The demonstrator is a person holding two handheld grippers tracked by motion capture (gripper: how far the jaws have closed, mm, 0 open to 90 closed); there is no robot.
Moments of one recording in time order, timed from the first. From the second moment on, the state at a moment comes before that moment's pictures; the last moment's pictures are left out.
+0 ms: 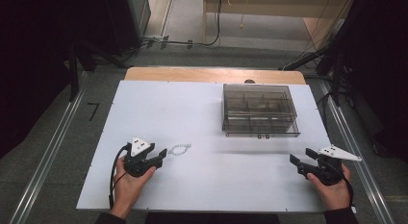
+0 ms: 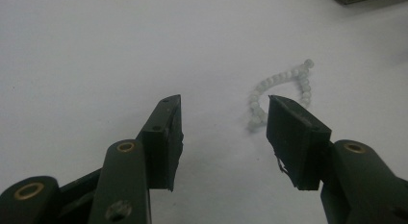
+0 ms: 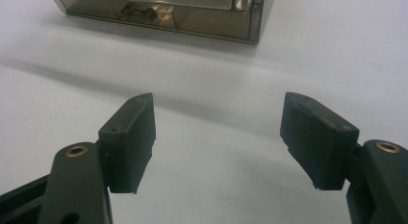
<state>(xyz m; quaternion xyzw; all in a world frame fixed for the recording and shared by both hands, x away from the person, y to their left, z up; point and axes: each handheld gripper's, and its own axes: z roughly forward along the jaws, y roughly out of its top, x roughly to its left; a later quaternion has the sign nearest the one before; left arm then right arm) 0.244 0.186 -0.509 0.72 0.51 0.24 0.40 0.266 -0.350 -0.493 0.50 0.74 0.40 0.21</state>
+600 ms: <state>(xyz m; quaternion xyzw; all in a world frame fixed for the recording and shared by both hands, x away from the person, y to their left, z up) 0.252 0.180 -0.512 0.74 0.49 0.22 0.40 0.266 -0.350 -0.493 0.50 0.74 0.39 0.21</state>
